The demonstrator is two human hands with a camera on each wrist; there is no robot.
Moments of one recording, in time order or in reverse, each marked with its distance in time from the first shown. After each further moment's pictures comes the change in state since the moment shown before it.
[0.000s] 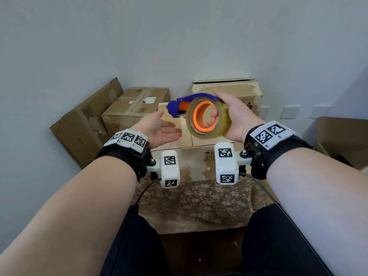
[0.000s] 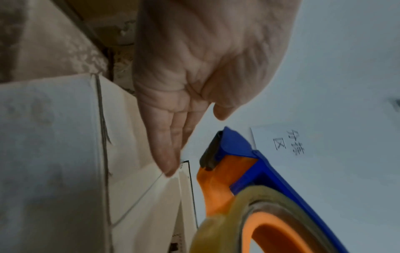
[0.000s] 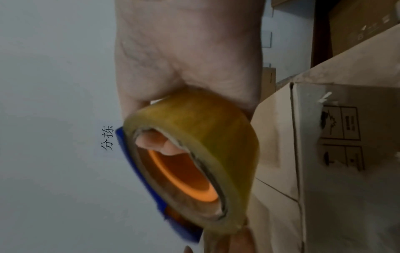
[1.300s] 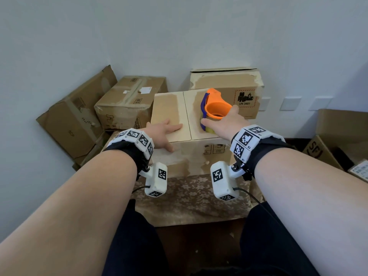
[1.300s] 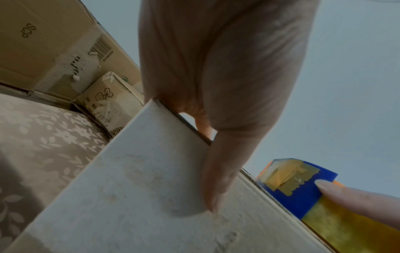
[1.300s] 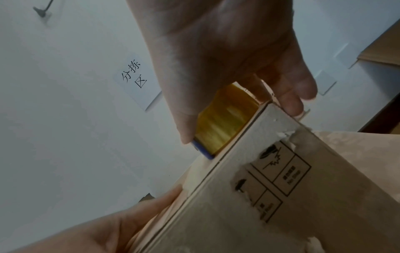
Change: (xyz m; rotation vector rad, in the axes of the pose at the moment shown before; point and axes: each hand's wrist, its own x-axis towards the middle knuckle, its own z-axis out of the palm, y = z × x) left_hand 0.037 -0.024 -0.015 1.706 -0.055 0.199; right_hand 0.037 0.044 -0.026 -1.226 0.518 0.045
